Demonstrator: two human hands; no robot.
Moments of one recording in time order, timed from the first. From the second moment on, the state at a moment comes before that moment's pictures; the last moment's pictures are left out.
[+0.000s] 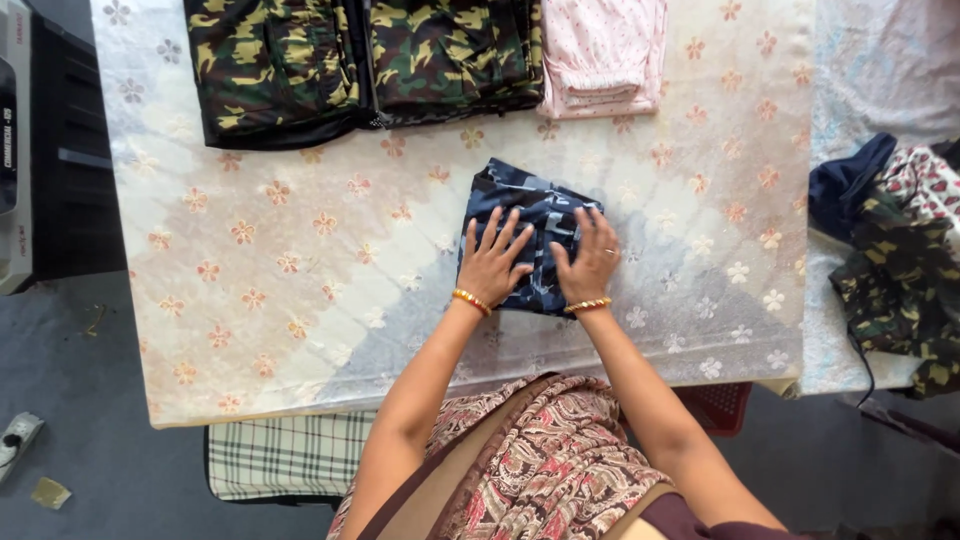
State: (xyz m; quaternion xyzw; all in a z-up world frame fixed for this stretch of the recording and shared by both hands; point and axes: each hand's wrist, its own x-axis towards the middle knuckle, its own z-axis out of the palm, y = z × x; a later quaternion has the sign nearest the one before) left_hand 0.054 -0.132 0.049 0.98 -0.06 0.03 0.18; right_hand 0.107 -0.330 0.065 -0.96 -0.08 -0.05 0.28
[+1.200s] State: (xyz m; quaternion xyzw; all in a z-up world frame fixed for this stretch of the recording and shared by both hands) left_hand 0.057 -0.083 0.012 0.65 0.20 0.02 0.73; right_hand 0.144 -0.360 0.022 -0.82 -0.05 0.19 0.54
